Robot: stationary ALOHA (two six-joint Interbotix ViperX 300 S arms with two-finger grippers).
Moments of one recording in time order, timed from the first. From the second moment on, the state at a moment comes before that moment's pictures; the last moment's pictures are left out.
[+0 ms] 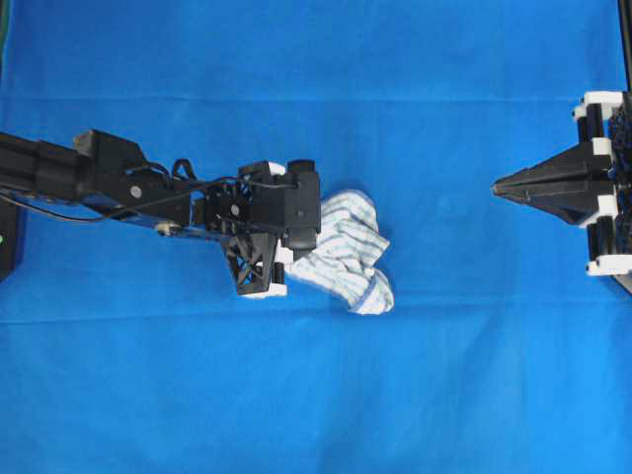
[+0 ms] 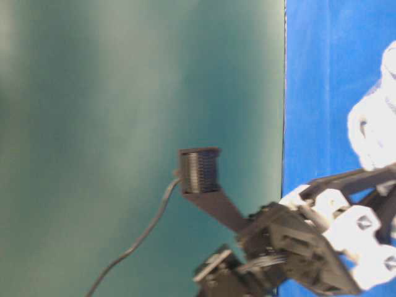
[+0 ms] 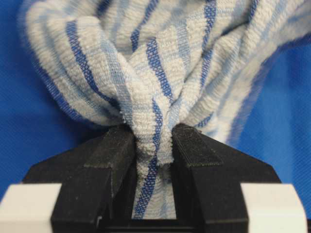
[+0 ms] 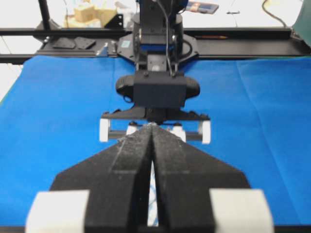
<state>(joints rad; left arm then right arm) 0.00 0.22 0.59 -0.02 -0.07 0.00 0.00 -0.89 1.16 0.00 -0.23 0.00</state>
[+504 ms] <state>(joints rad) 0.01 -0.18 0.67 -0.02 -0.15 -0.01 0.00 -0.89 1.16 0.00 -0.23 0.00</state>
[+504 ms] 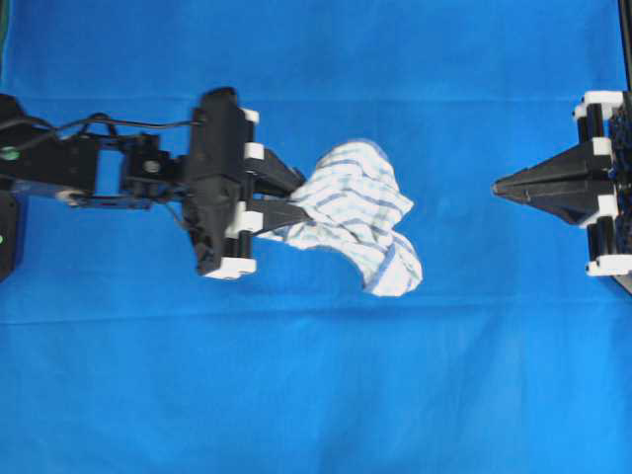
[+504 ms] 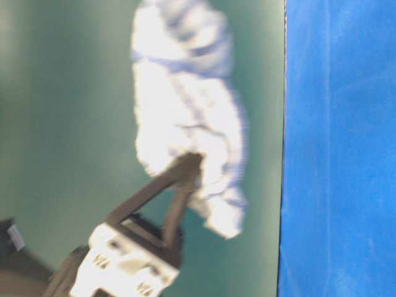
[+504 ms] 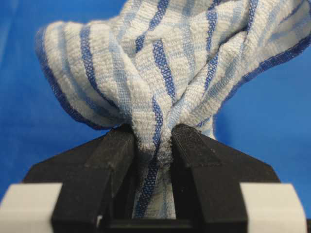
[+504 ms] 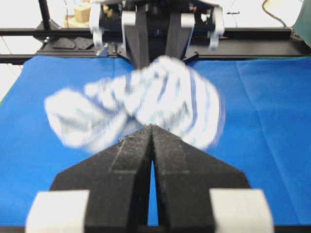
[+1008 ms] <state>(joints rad) 0.00 -0.33 0.77 -0.02 -0.30 -0.01 0.00 -0.89 1.16 0.00 -0.24 0.00</state>
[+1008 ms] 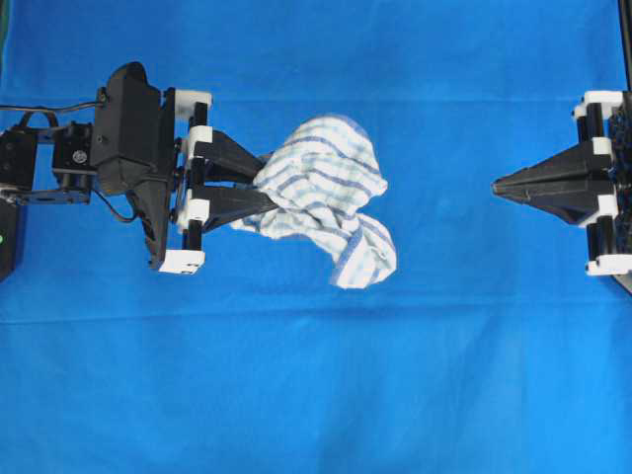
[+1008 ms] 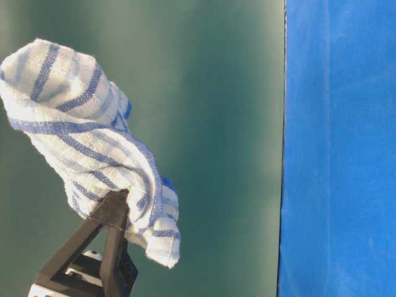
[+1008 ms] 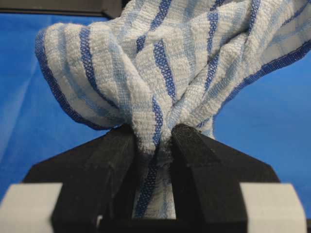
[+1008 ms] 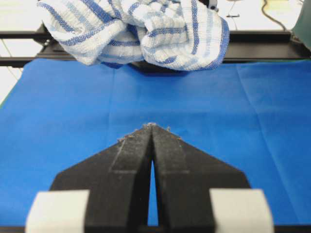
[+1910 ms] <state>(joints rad) 0.00 -0.33 0.77 -0.02 -0.30 -0.01 0.04 -0.41 0.86 -0.02 -0.39 0.02</state>
